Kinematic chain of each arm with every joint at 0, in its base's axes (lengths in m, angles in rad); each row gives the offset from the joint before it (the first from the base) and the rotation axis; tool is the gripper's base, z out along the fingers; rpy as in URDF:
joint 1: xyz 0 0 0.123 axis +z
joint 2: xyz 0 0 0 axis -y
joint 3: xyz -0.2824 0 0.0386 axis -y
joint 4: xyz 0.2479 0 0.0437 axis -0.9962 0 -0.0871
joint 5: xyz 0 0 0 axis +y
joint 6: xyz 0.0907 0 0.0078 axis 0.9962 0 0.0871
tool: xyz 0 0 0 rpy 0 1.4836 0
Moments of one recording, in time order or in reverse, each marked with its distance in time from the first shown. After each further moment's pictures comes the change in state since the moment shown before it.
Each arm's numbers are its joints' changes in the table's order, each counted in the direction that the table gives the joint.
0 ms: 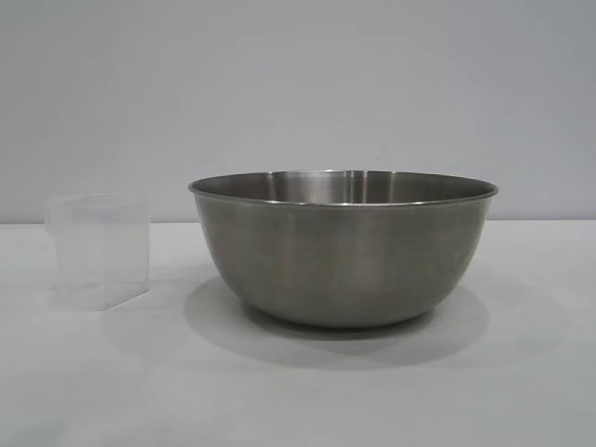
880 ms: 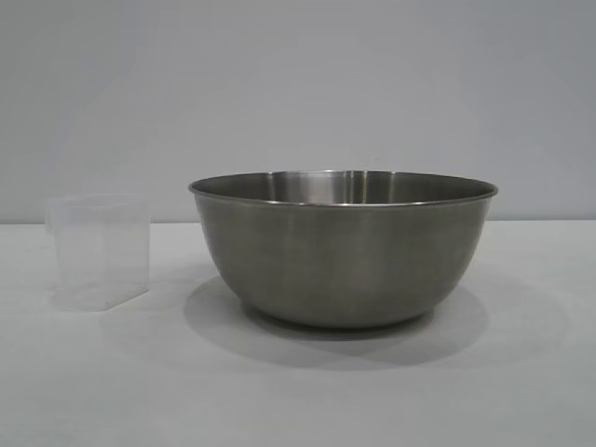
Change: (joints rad) left arm 0.000 0.493 -0.100 -0.180 0.096 -0.165; right arm 0.000 0.000 0.000 0.000 0.000 0.000
